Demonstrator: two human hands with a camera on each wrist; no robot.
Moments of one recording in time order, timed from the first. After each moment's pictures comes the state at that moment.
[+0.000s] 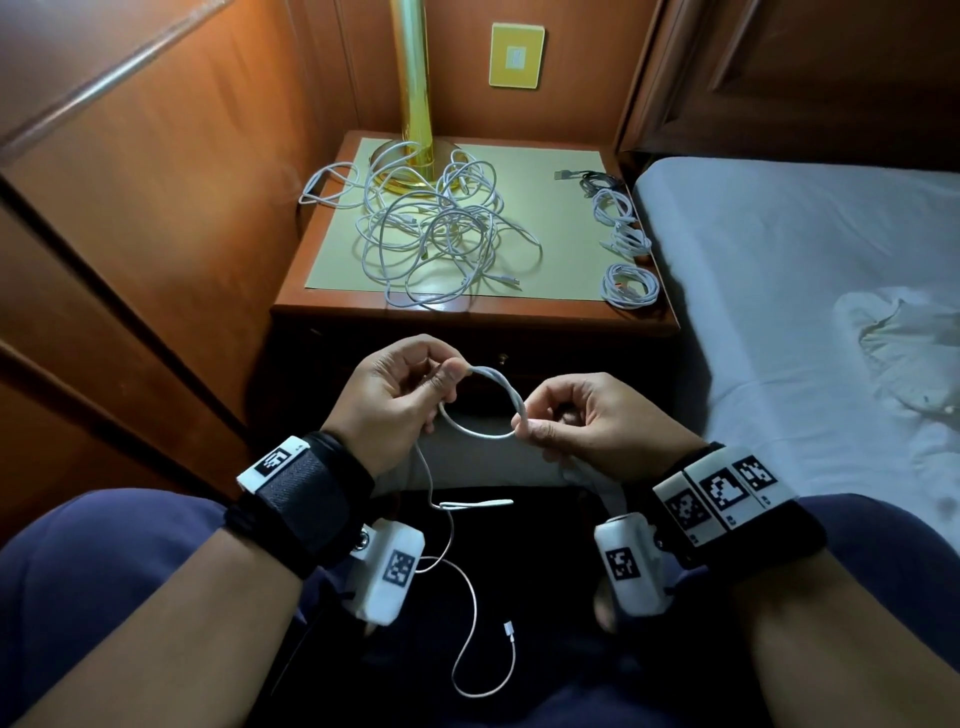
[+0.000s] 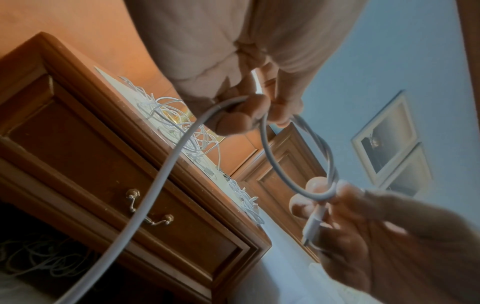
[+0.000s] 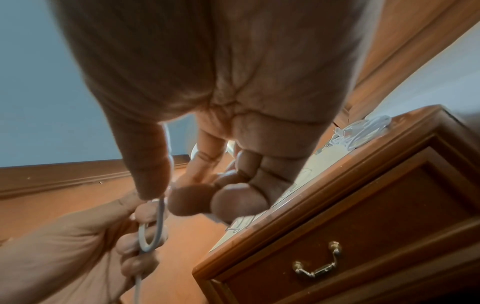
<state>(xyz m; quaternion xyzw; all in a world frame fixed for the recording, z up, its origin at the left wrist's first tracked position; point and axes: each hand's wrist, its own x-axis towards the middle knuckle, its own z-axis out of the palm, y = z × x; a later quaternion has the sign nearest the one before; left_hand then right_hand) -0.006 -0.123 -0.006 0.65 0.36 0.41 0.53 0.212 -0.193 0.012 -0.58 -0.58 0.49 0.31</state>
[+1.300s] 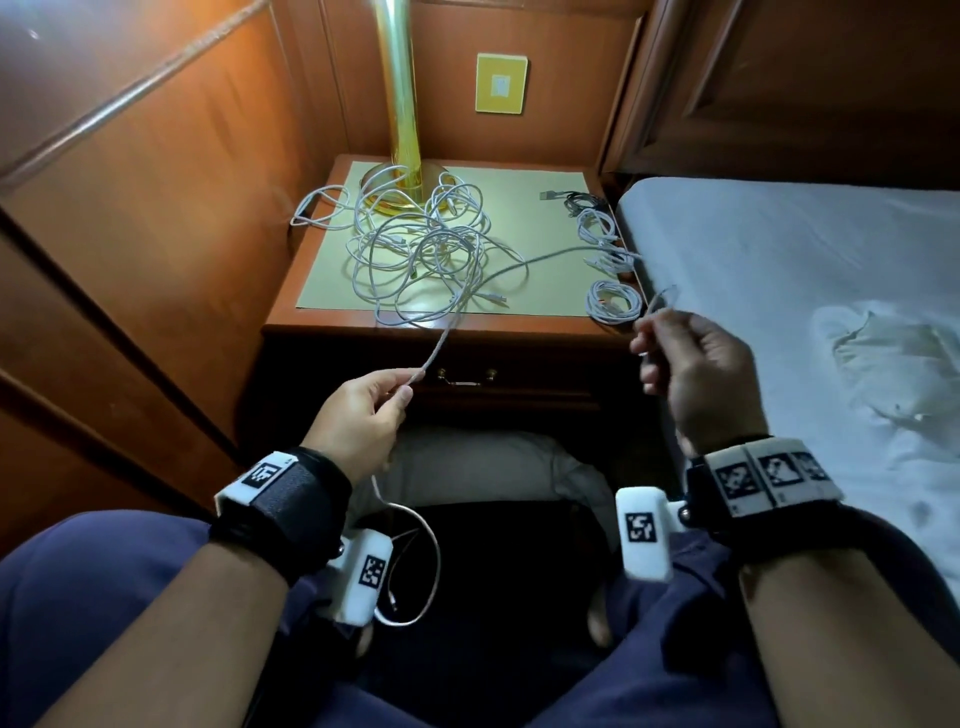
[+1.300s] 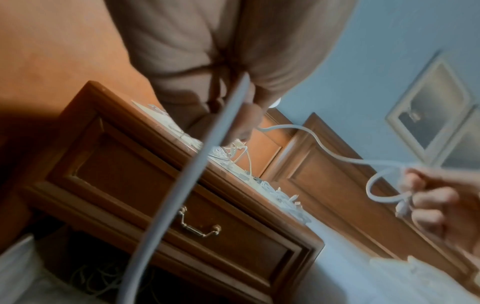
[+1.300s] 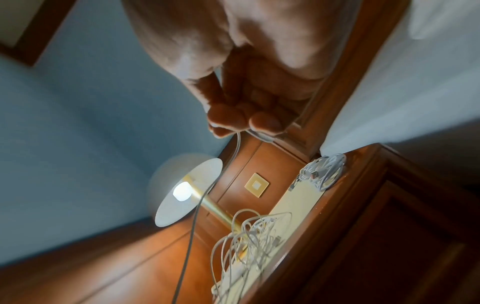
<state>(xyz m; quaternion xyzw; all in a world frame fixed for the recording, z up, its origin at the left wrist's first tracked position) -0.019 -0.103 -0.031 0.66 0.51 0.31 0.44 0.264 -0.187 0.023 -0.62 -0.35 0.28 0.65</state>
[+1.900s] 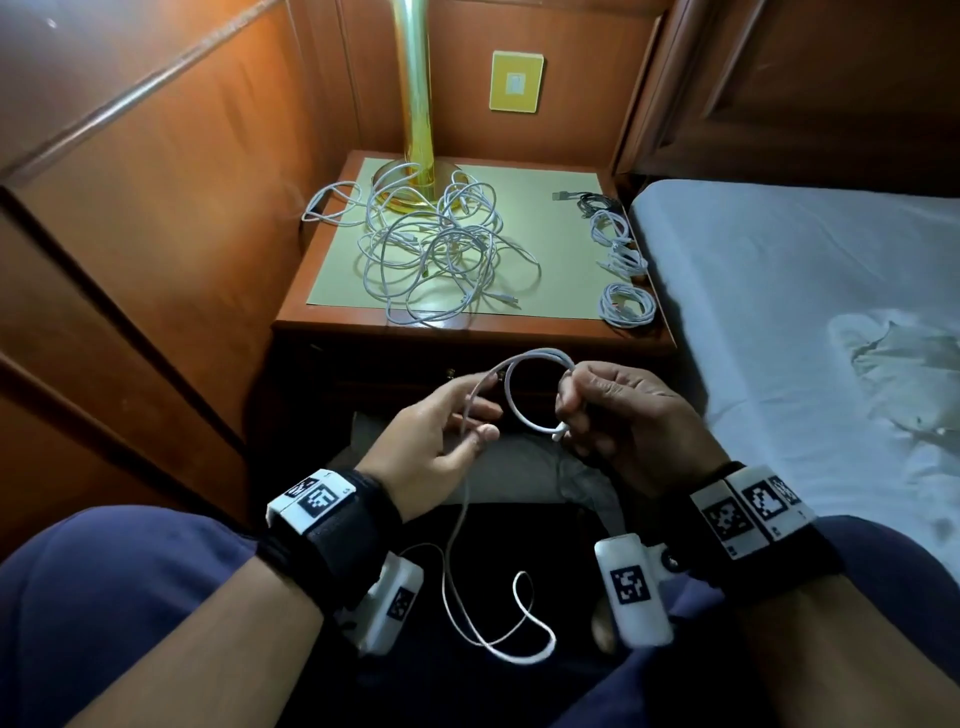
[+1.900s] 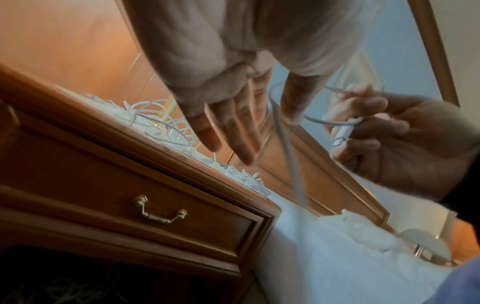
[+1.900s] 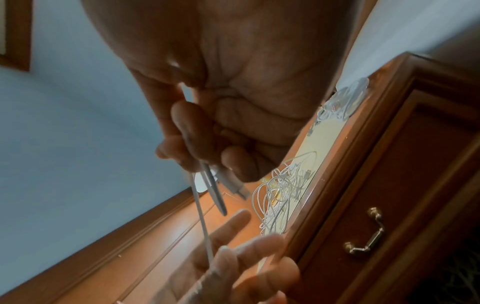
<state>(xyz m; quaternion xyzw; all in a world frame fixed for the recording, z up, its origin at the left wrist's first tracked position) 0.005 -0.134 -0.026 0.75 0.37 0.28 0.47 0.221 -0.195 0.021 -0.45 -0.43 0.59 0.52</state>
